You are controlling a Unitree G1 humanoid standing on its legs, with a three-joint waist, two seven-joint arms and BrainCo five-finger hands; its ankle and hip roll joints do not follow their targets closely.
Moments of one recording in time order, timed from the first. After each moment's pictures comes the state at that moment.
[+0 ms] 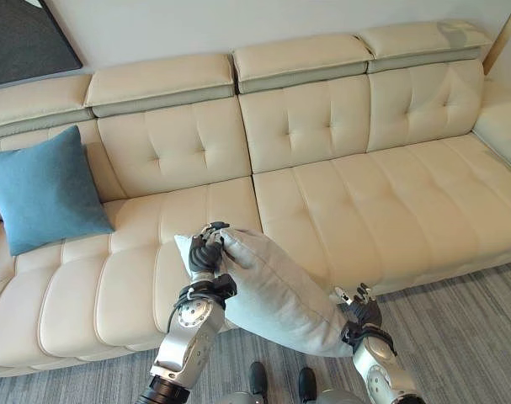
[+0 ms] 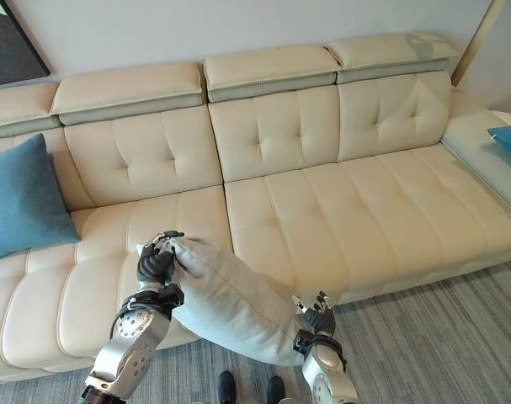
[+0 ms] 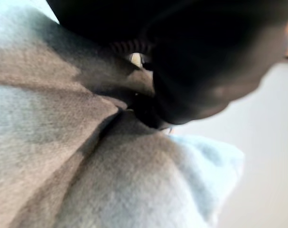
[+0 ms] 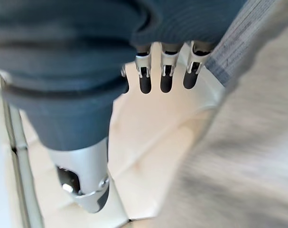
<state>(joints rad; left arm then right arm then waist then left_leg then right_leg) 0.01 0.20 -0.27 -0.07 -0.50 -0.01 0.51 0.04 -0.14 0.22 0.53 0.51 -0.11 -0.42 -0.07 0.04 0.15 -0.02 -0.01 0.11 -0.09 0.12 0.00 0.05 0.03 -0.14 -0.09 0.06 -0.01</state>
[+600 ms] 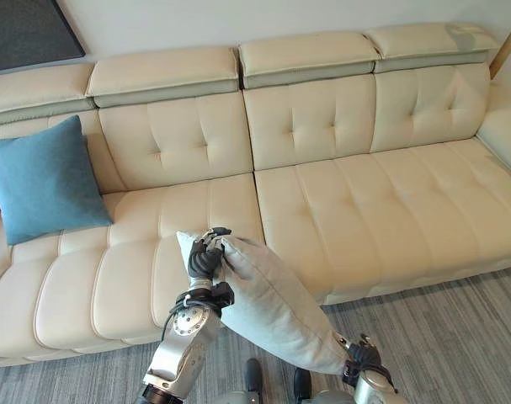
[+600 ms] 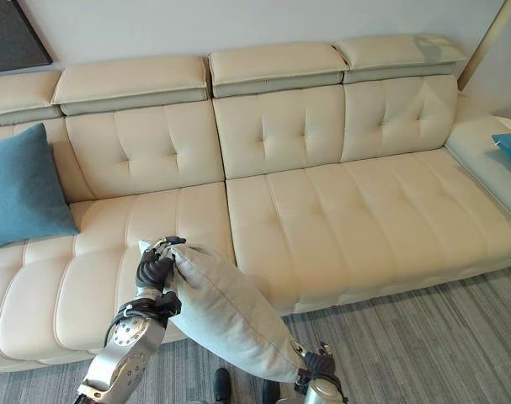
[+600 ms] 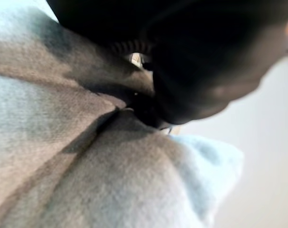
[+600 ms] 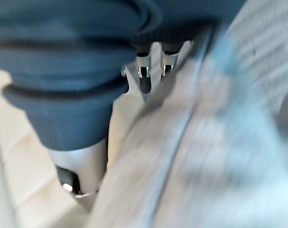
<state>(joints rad) 0.05 0.24 -0.28 -0.10 -0.51 -0.01 0.46 0.00 -0.06 0.24 0.79 0.53 -0.05 -0.40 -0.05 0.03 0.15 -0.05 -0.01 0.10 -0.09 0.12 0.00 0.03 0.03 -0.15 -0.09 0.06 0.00</state>
